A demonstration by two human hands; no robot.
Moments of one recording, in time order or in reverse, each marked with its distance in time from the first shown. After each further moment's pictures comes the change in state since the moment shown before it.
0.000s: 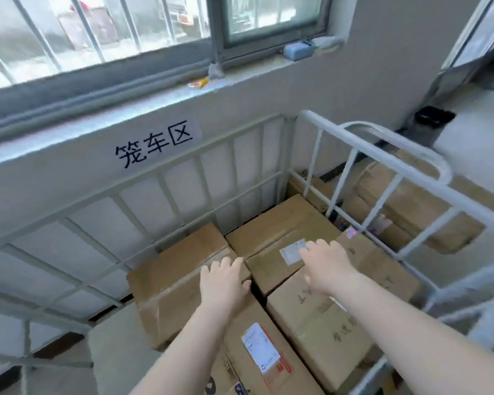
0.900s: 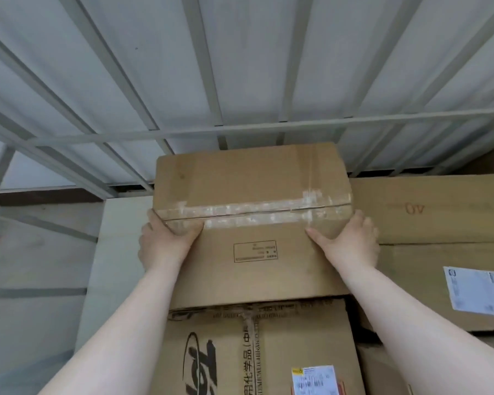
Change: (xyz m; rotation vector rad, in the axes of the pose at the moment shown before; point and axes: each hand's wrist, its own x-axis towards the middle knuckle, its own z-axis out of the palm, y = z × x) left_hand 0.176 -0.267 0.331 -0.795 0.256 -1.141; right_hand 0.349 -0.200 0.254 0.652 0.006 0.269
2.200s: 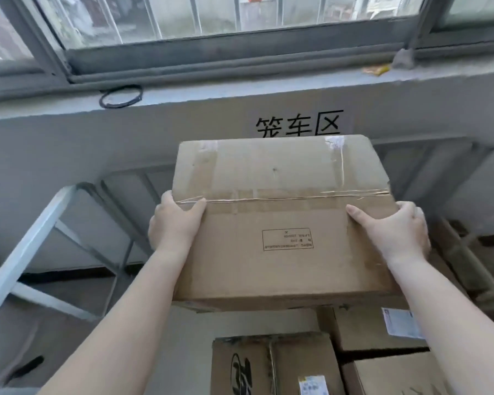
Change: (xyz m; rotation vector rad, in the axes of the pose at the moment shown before) left_hand -0.173 0.138 -0.347 -0.260 0.233 0.296; right_hand -0.183 -0.076 -0.339 0.467 0.368 -0.105
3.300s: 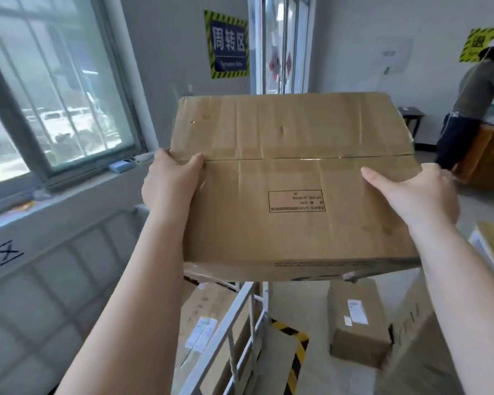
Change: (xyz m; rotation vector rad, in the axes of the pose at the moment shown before) left_hand -0.605 0.335 -0.133 -0.385 -0.627 0.854; right_hand -0.400 0.197 -0.673 -0.052 1.040 0.521
